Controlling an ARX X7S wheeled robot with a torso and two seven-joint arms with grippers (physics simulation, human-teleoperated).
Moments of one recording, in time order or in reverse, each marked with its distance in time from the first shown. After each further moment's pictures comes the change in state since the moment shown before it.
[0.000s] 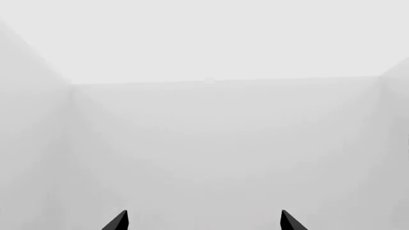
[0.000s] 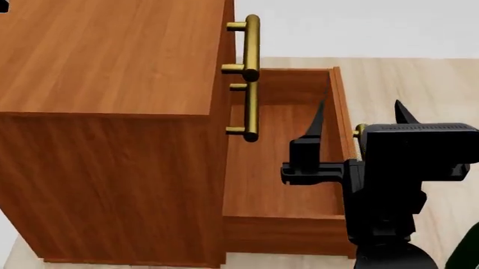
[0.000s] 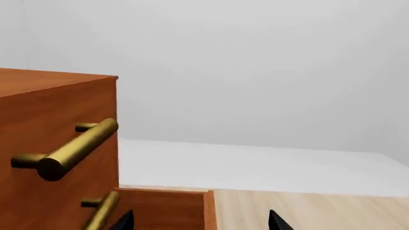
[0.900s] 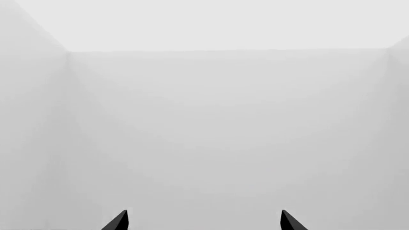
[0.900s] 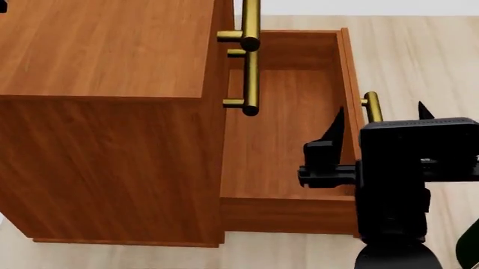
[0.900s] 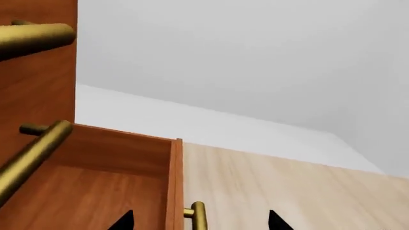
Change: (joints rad) left arm 0.002 -0.009 0.001 -0.003 -0.020 0.004 -0.022; right arm 0.030 0.068 -0.064 -0.040 -0.083 0.133 0.082
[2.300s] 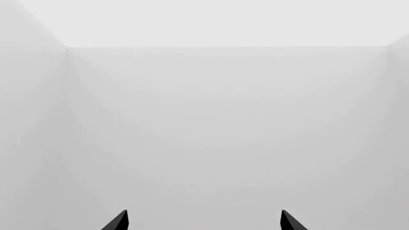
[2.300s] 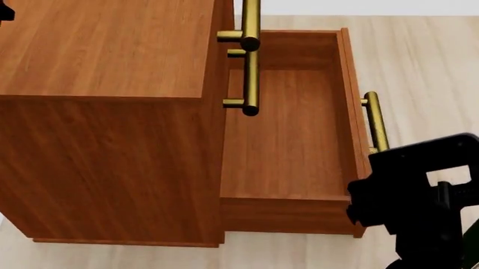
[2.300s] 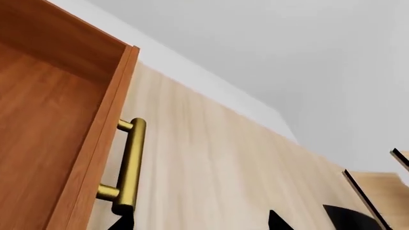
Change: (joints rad) left arm 0.022 -0.016 0.017 -0.020 -0.017 0.039 -0.016; right arm 0.001 0.170 -0.119 0.059 -0.117 0.189 0.013
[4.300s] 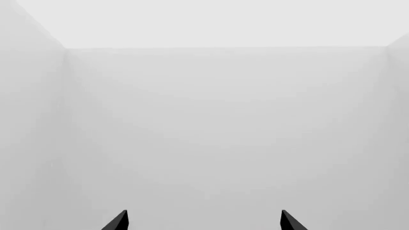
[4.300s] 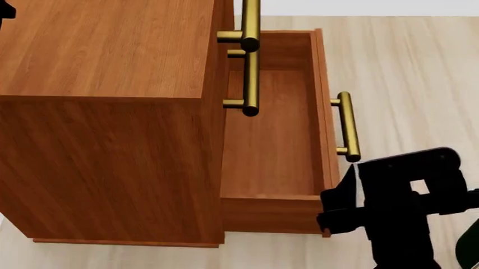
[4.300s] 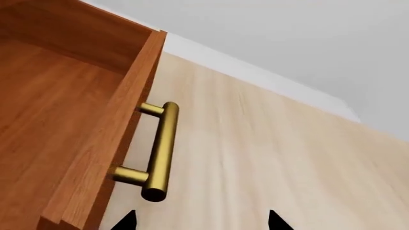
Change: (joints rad) left arm -0.012 -0.024 0.025 -0.004 -0.026 0.010 -0.034; right arm -0.025 -0.075 0.038 0.186 0.105 -0.224 -0.100
